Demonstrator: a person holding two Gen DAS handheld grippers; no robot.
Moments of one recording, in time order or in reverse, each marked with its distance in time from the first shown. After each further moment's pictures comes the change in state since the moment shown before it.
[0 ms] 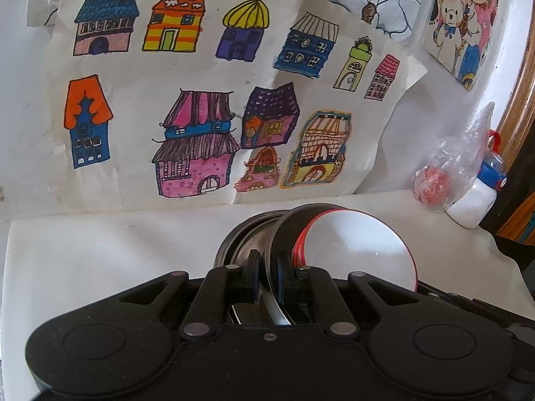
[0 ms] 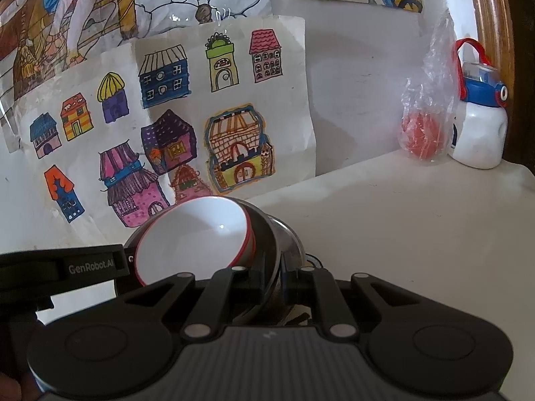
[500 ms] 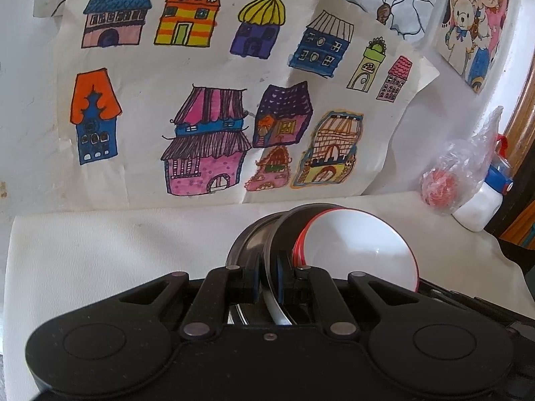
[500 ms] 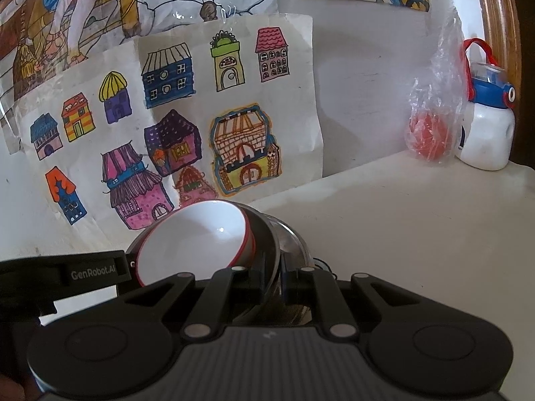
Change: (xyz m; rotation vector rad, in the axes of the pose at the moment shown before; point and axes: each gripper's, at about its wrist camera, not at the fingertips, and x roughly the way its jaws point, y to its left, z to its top) left arm 0.005 0.008 0.003 -0.023 0.011 0.010; right arm 0.006 0.002 0.003 -0.002 0.004 0.012
